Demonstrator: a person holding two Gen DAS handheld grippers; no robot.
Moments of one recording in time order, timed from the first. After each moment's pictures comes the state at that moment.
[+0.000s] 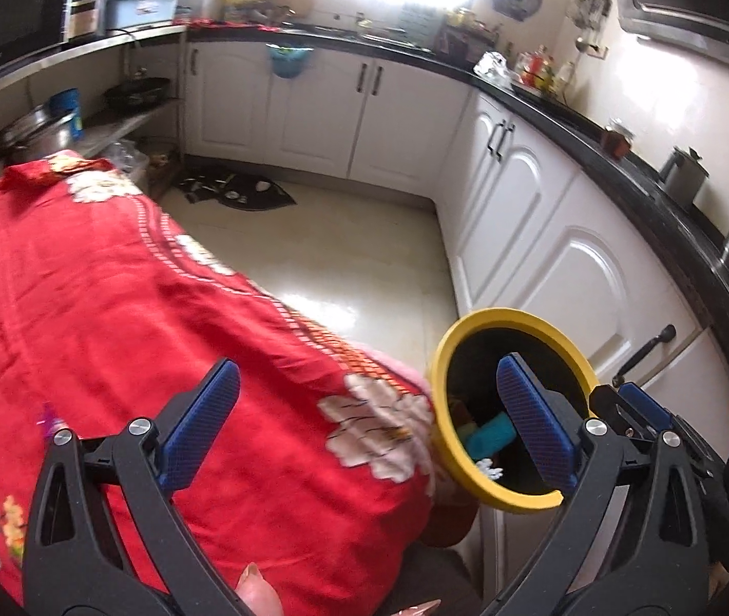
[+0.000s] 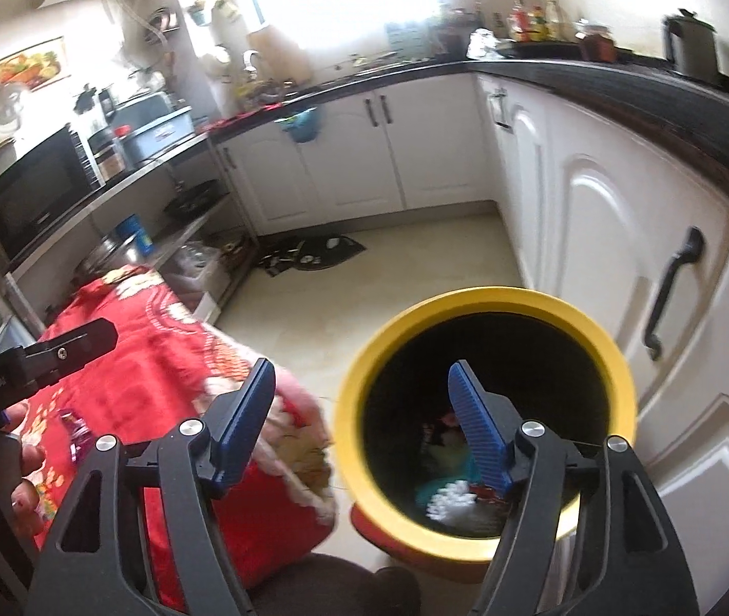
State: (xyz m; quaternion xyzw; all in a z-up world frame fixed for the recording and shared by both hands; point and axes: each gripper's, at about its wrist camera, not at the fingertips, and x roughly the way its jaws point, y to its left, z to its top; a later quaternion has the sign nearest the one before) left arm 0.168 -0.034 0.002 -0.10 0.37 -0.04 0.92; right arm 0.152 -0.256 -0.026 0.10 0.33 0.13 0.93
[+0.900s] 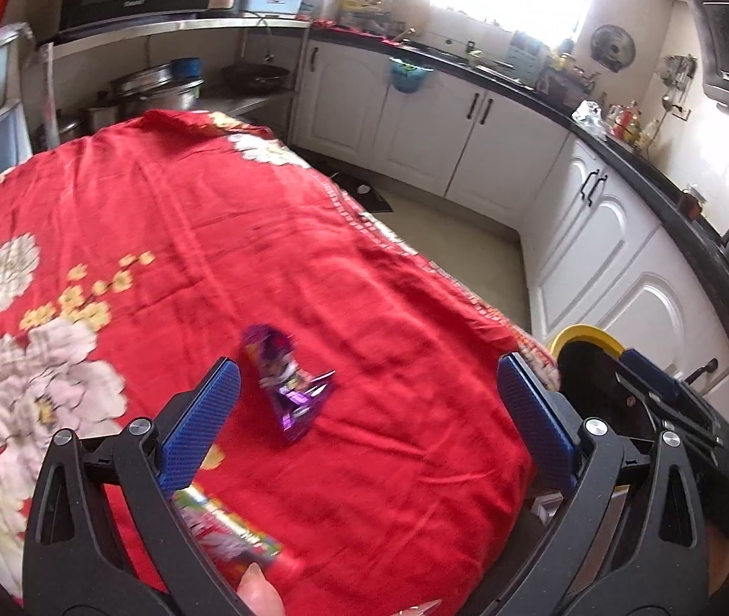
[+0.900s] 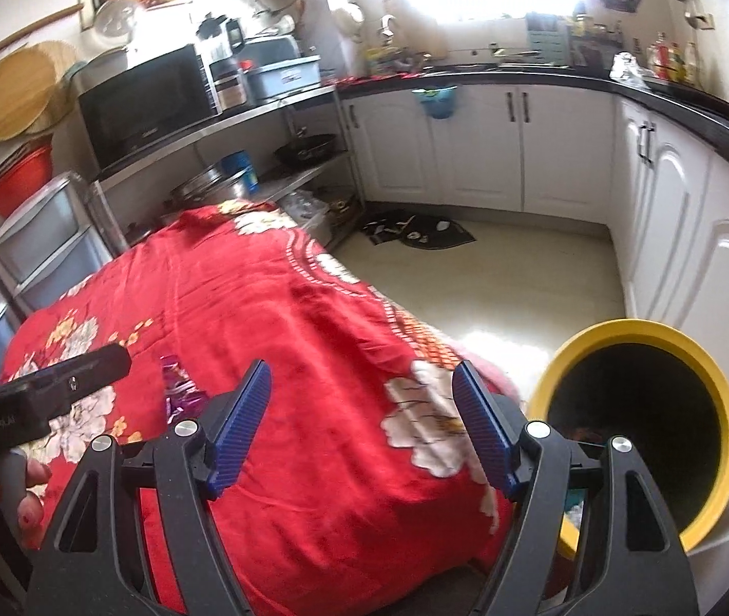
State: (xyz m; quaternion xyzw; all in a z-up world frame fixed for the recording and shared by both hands) left arm 0.078 0.080 -0.001 -0.15 0.36 0.08 0.92; right arm 0.141 -0.118 -0.008 0.02 0.34 0.27 0.90
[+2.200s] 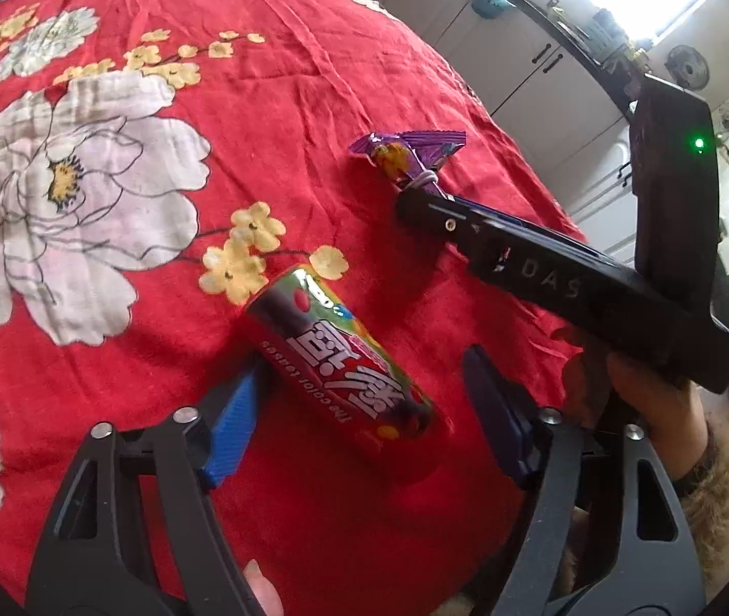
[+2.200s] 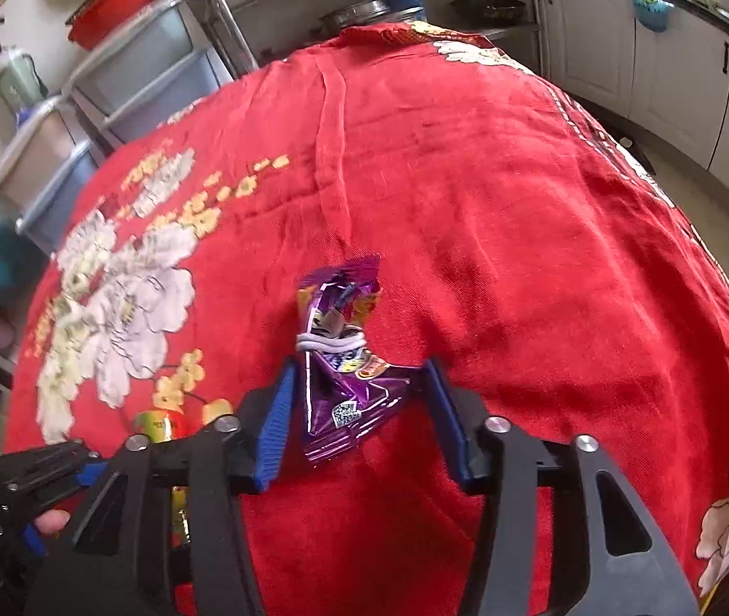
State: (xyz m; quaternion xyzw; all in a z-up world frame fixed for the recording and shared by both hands) left arm 0.017 0.137 -0.084 -0.29 0.47 0.08 0.83; right arm 0.164 0.074 -0.085 -0.10 0.47 0.46 0.74
